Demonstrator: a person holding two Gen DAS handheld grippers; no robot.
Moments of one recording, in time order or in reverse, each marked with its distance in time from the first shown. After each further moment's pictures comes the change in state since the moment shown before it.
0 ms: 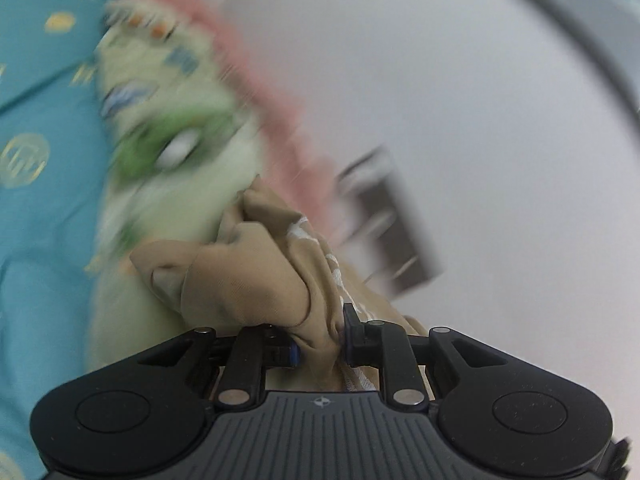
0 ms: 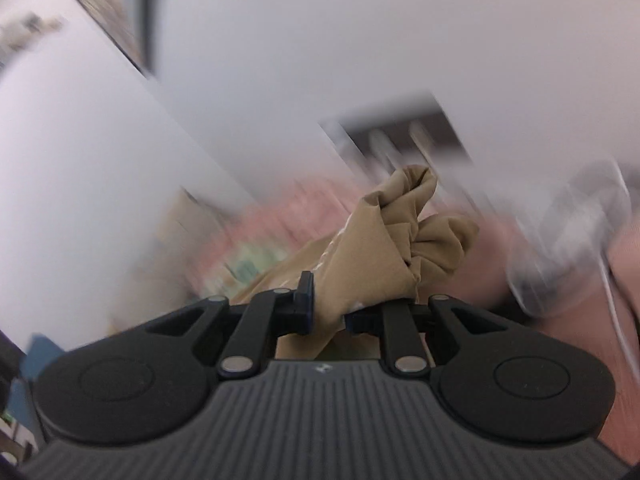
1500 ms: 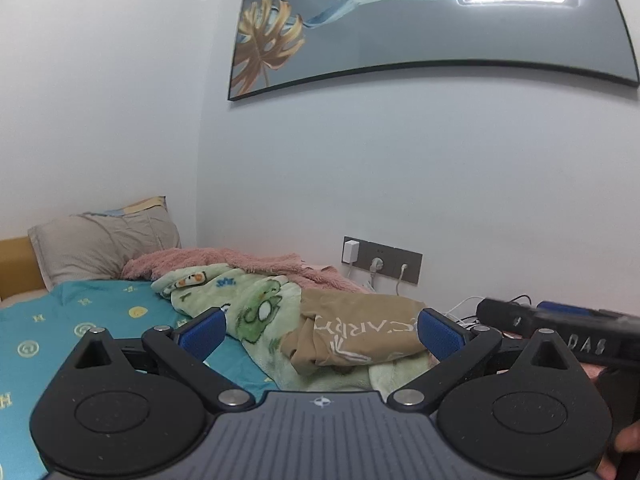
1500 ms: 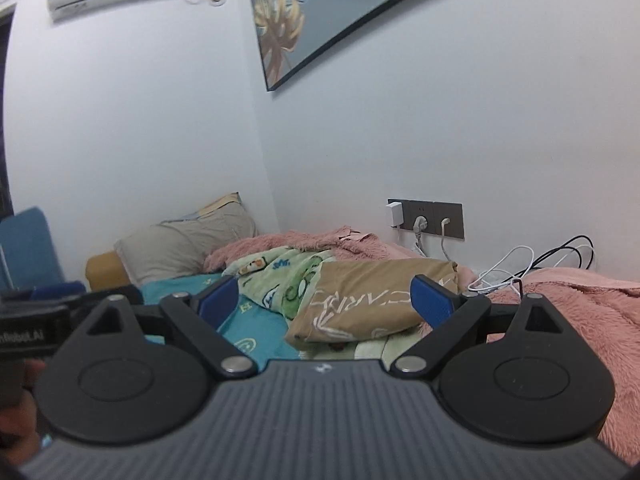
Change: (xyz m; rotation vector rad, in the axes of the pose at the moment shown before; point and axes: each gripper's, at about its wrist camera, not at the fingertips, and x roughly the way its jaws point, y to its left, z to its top) left arm -0.329 -0.076 -0.191 0.777 -0.508 0.201; right arm -0.247 0.106 -0.199 -0.566 -0.409 0.010
